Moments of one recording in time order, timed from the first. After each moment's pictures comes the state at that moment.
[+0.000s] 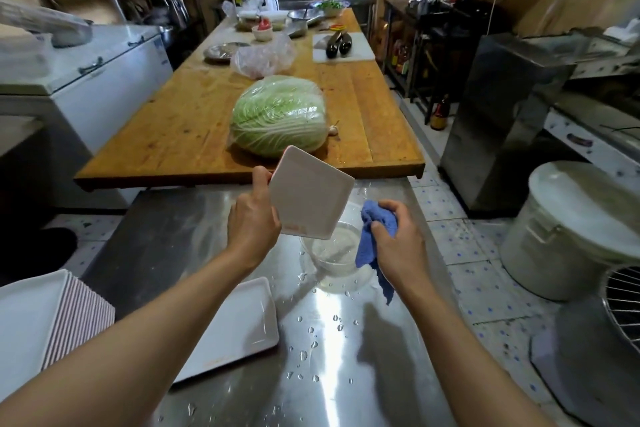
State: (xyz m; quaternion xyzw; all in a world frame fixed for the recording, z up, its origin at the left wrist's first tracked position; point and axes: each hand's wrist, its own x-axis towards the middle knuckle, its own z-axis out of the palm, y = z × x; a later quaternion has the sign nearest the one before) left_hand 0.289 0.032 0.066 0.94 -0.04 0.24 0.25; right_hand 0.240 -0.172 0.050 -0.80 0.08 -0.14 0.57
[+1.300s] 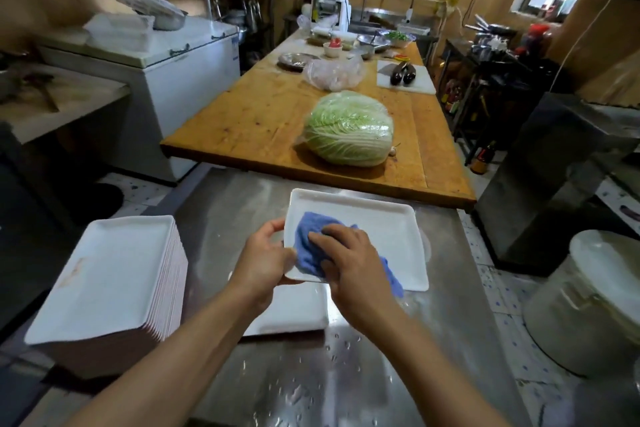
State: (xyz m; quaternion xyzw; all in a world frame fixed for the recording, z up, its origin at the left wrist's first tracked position) left_hand 0.169 0.118 0.089 0.65 0.17 -0.02 0.74; right_hand 0.178 -0.026 0.080 -0.93 -0.25 -0.08 0.25
